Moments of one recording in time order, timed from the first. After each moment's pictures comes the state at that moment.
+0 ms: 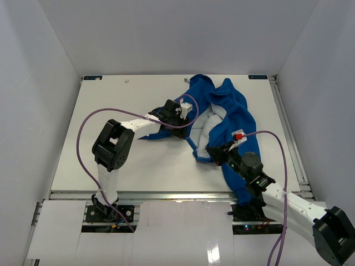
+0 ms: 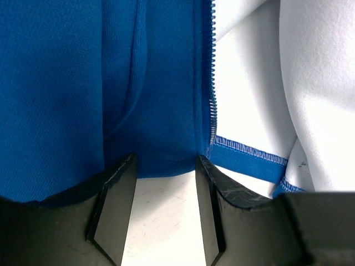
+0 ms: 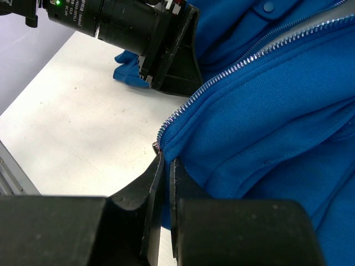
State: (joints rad) left arm -0.62 2.01 1.36 -0.24 0.20 -0.09; right arm 0.67 0.75 0.13 0.54 -0.05 0.42
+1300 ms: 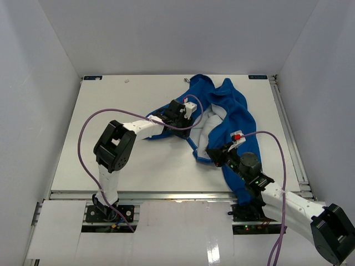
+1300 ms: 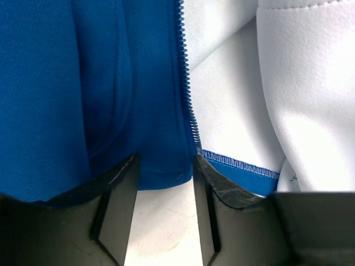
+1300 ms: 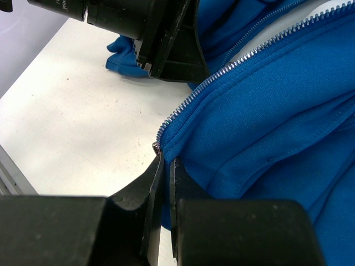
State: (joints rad) left arm -0.66 2.01 1.38 -0.21 0.12 -0.07; right arm 0.67 0.79 0.12 0.55 -0.05 0.42
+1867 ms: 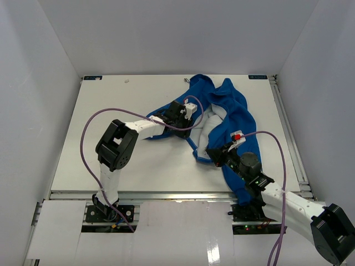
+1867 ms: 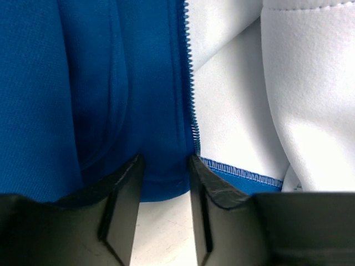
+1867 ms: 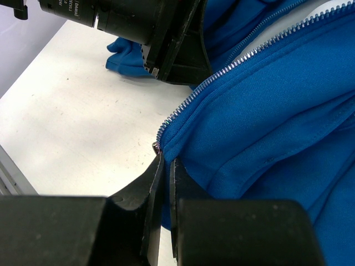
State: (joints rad) left arm -0.66 2.04 1.38 -0.18 0.14 -0.08; right arm 0.67 0.79 0.12 0.55 -0.05 0.42
